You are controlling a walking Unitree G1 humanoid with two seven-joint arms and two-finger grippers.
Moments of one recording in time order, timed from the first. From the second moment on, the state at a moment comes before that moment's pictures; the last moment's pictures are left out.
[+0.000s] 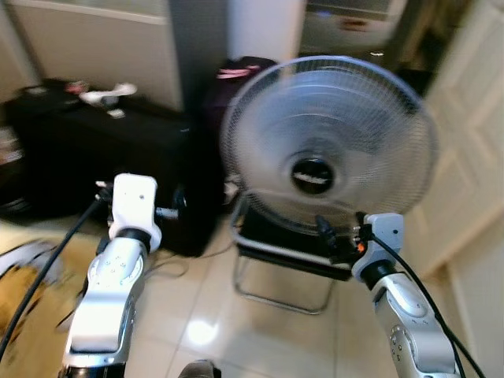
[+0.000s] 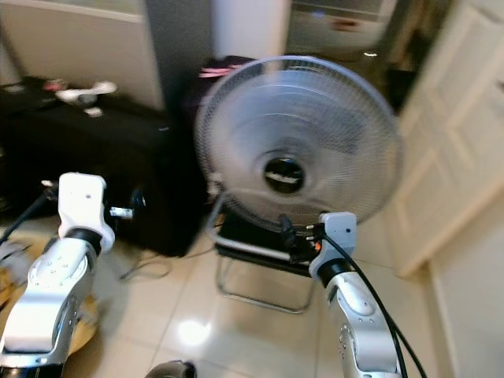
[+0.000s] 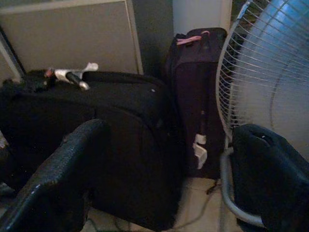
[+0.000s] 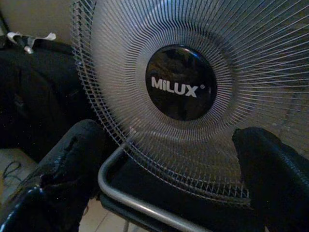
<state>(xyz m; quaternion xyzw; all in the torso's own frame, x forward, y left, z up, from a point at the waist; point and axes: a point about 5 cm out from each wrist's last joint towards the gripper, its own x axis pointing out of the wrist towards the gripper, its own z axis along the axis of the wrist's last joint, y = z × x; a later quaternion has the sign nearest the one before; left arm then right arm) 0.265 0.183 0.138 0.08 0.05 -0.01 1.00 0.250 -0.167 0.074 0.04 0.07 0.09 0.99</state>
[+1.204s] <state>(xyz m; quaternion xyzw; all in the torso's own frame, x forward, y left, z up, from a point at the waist) 0.270 0.175 0.120 0.01 0.08 -0.04 1.00 0.274 -0.164 0.095 0.06 0.05 0.09 0.99</state>
